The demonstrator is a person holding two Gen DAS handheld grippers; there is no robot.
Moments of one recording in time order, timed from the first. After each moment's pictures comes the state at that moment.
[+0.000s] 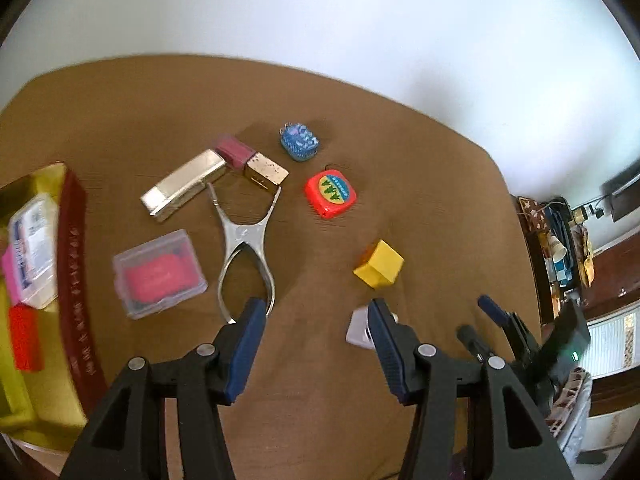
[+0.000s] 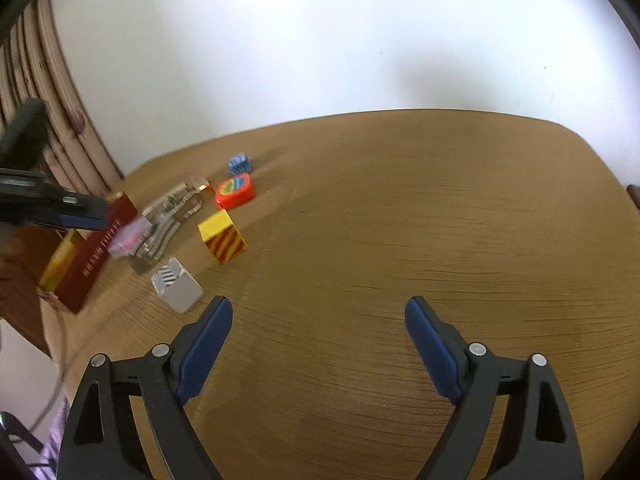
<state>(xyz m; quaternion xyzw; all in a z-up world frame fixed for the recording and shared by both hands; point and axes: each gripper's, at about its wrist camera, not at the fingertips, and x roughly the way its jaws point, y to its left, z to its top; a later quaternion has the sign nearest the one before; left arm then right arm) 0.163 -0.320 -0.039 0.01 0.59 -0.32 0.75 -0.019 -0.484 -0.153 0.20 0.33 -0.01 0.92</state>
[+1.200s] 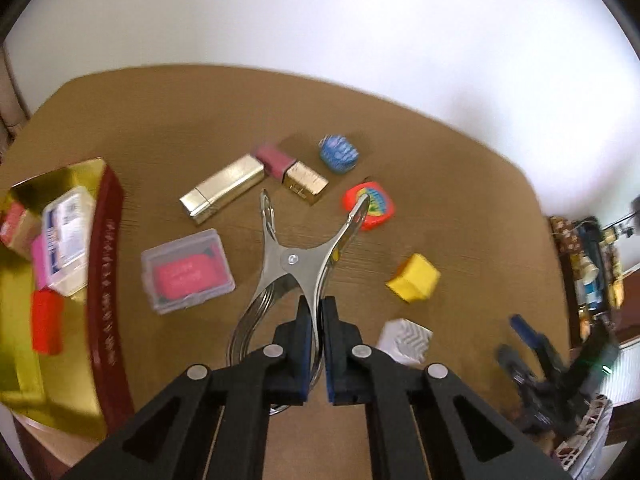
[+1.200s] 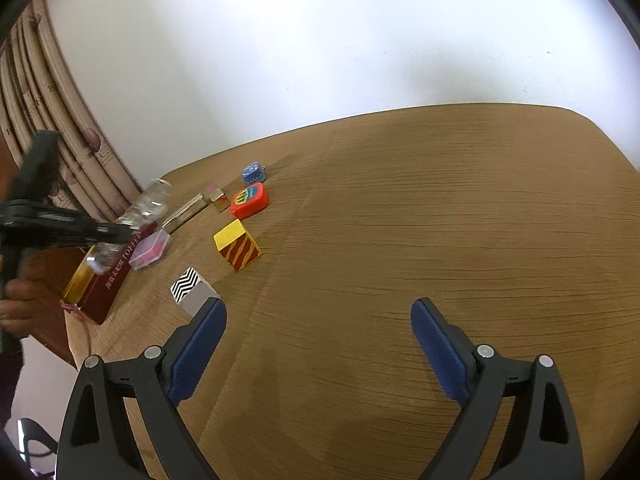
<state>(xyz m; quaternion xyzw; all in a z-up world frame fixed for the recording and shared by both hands) 0.142 -0.295 -0.030 0.02 0.54 -0.27 0.80 -0.031 -0.496 -0.153 0.24 0.32 0.01 0.92</state>
